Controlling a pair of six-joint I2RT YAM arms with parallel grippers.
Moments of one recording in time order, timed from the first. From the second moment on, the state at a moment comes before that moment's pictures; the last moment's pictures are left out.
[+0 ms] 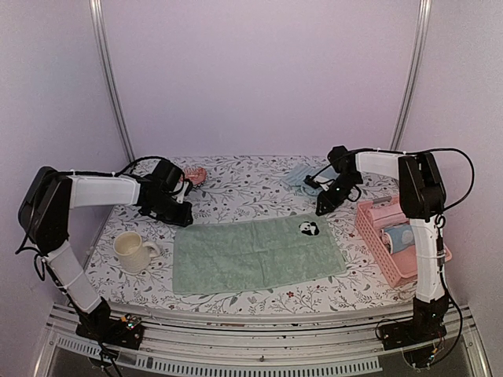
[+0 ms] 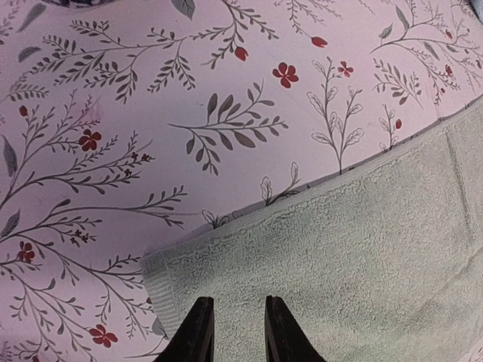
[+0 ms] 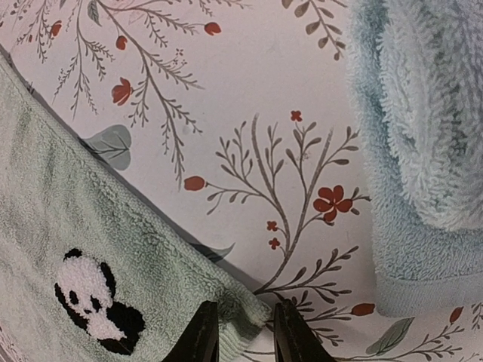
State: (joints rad) left arm -0.44 1.71 1.05 -0.39 0.02 -0.21; right arm 0.31 2.29 1.80 -0.86 -0.32 -0.43
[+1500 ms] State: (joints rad) left arm -0.28 1.79 1.11 -0.39 0.12 -0.22; right arm 0.34 2.27 1.77 -0.79 -0.19 -0.47
